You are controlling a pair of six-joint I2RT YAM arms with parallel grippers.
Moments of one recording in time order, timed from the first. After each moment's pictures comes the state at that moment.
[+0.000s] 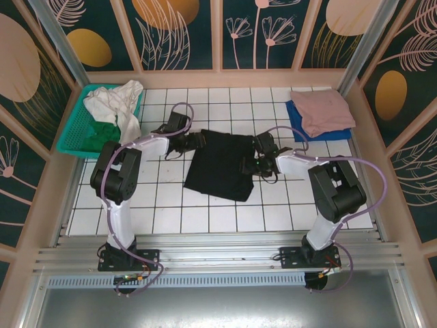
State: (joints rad) left arm -0.38 2.01 1.29 -0.19 0.20 -0.58; right arm 0.48 1.71 0.93 -0.31 -0.13 0.56
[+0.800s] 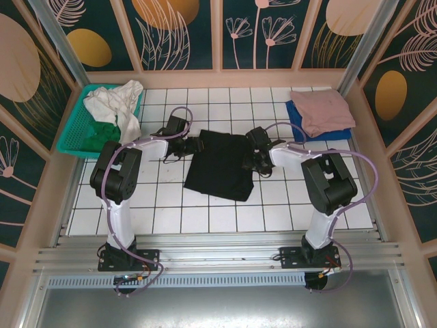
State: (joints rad) left arm -0.37 2.00 1.22 -0.17 0.22 -0.57; right arm 0.50 1.82 1.08 -0.45 0.01 0.70
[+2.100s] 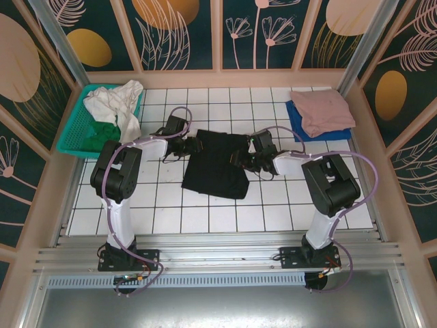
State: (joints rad) left arm -0.36 2.01 1.23 -0.17 0.25 -0.57; right arm 0.48 1.78 0.90 0.03 -0.35 0.71
